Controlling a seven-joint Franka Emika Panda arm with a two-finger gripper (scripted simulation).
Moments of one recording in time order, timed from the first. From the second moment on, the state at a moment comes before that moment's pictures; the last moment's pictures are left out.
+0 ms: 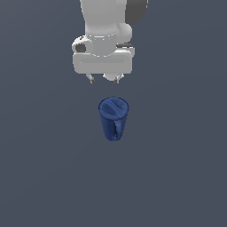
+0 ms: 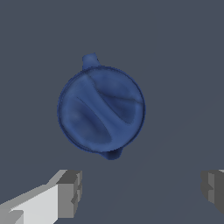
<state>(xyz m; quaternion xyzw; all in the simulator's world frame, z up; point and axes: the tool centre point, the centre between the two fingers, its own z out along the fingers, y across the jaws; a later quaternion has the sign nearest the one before) -0.079 -0.035 0.334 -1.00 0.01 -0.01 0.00</state>
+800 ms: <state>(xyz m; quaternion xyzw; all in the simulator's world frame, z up) -0.076 -0.027 0.333 -1.00 -0.01 -0.01 0.00</state>
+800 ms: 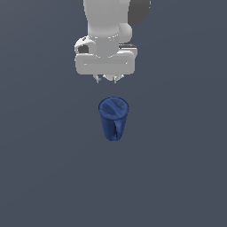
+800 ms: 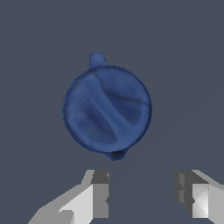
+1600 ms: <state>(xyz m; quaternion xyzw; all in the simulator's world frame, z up) -0.020 -0.015 0.318 -1.00 0.00 0.03 -0.01</state>
